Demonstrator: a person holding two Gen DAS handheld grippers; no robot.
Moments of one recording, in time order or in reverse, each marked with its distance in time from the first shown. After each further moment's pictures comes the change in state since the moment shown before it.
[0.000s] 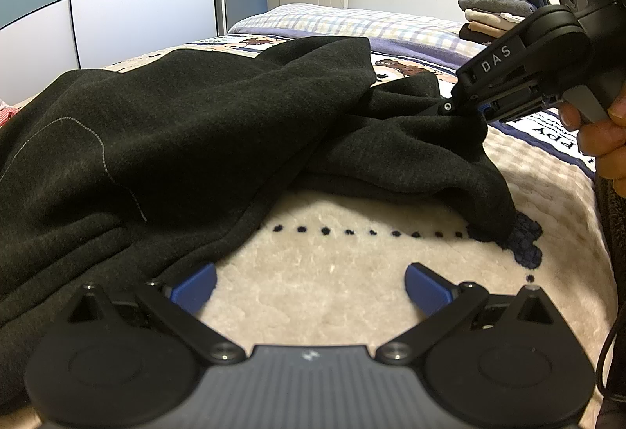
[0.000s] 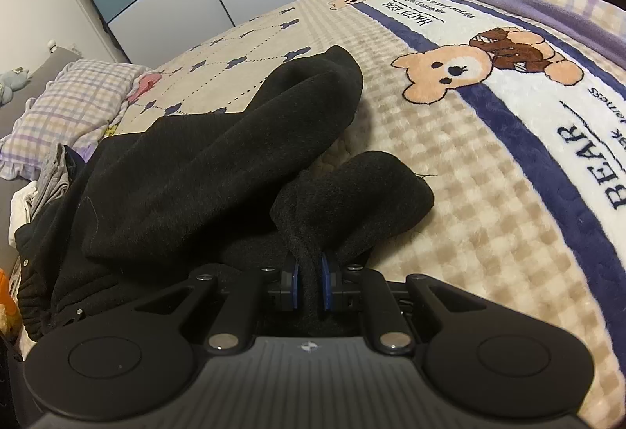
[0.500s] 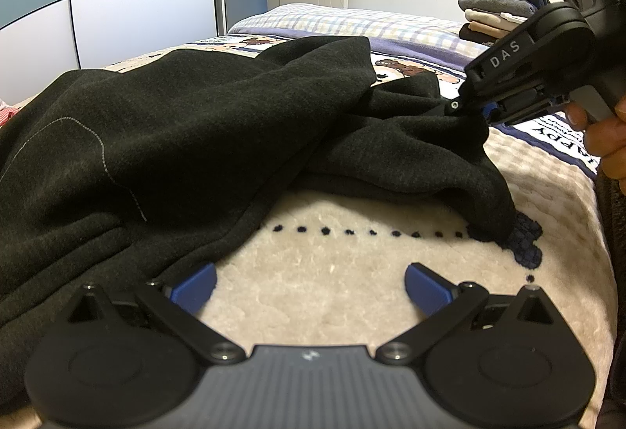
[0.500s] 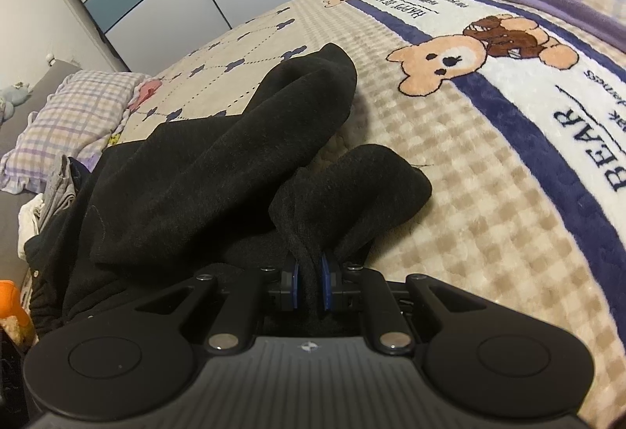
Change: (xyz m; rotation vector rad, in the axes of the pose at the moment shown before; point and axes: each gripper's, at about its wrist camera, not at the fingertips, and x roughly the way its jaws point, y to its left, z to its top) left arm 0.000 0.001 -0.001 0.001 0.000 0.001; right arm -0.004 -0.009 -0.001 0.055 0.010 0.030
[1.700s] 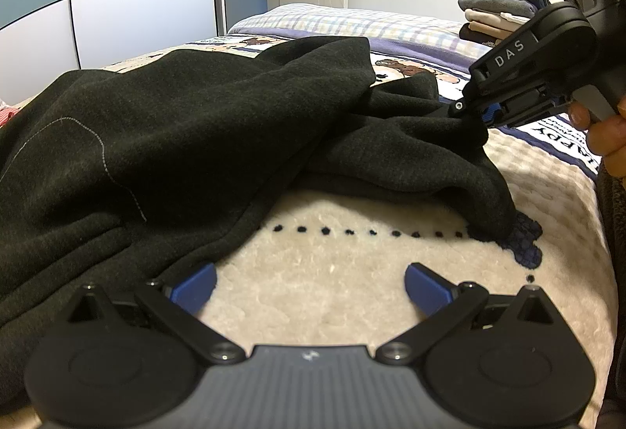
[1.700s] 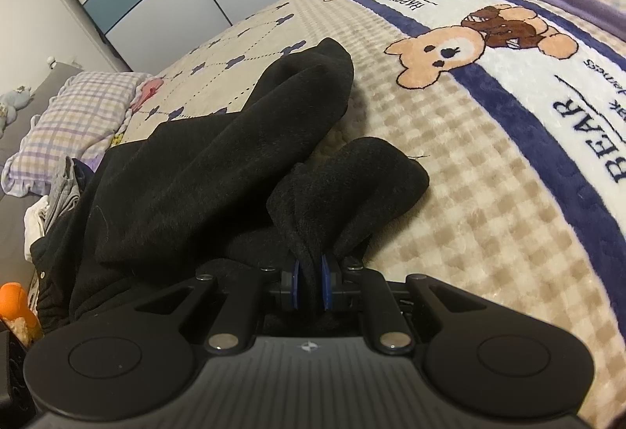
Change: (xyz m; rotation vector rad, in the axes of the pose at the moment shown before) left arm -0.002 -0.001 -0.001 0.003 0.001 0.002; right arm -0.001 -0.004 0.000 0.023 0.017 0.014
